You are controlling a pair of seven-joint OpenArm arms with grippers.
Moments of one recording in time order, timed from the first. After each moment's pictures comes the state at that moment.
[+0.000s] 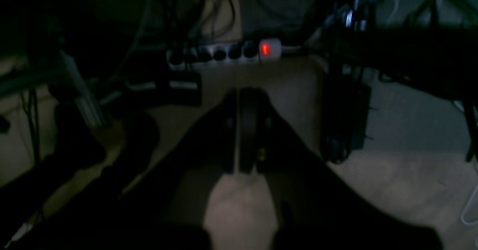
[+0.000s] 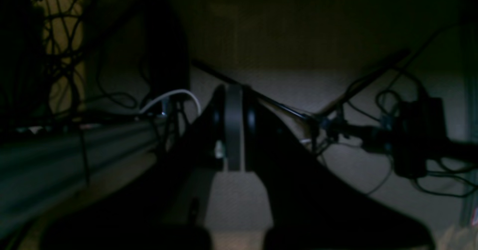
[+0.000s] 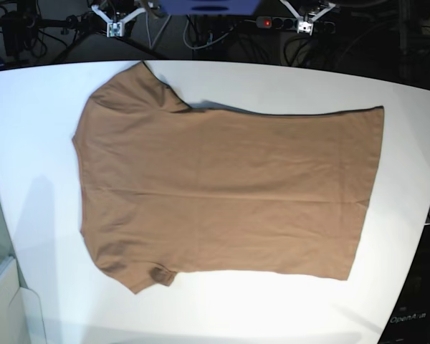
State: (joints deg) left arm 6.6 -5.8 2.4 0.6 2.0 0.6 -23.1; right arm -8.9 4.7 7.6 0.3 -4.3 0.7 45.6
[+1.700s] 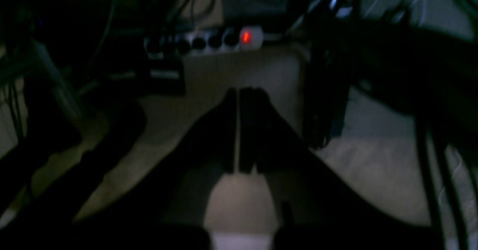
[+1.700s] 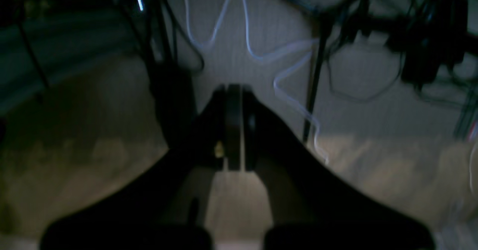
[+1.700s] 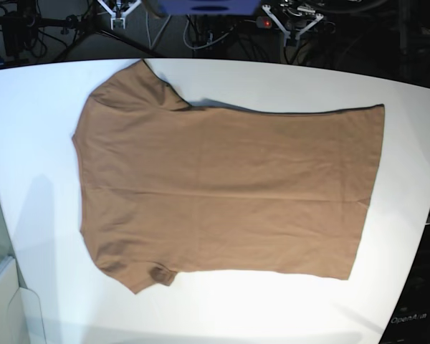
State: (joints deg) left arm 2.6 -2.8 2.0 0.8 2.8 0.8 -15.3; right arm -9.4 4.8 7.6 0.2 -4.3 0.7 25.3
